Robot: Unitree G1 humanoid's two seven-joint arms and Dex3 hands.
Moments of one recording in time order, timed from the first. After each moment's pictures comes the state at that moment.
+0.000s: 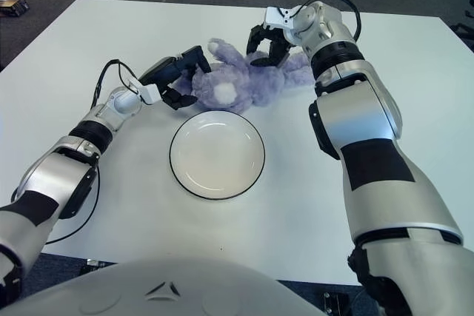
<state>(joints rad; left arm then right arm) -0.82 0.26 -0.31 1.05 0.36 -1.02 -0.08 -1.35 -0.38 0.42 1.31 -0.51 -0.16 0.76</state>
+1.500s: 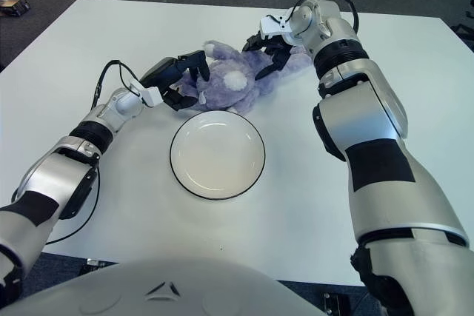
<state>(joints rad) -0.82 0.25 -0.32 1.06 0.44 -1.03 0.00 -1.34 -0.41 0.52 1.25 -0.57 -0.30 0.89</state>
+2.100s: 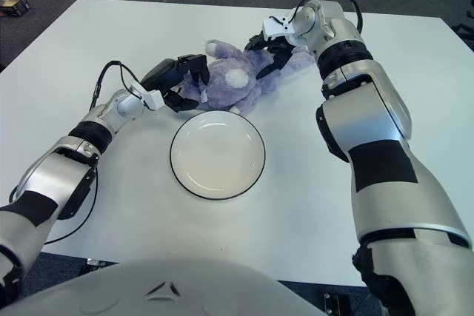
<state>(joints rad) -0.82 0.26 -0.34 1.06 0.50 -1.02 0.07 -1.33 -0.43 0.52 1.25 -0.57 -0.31 0.90</state>
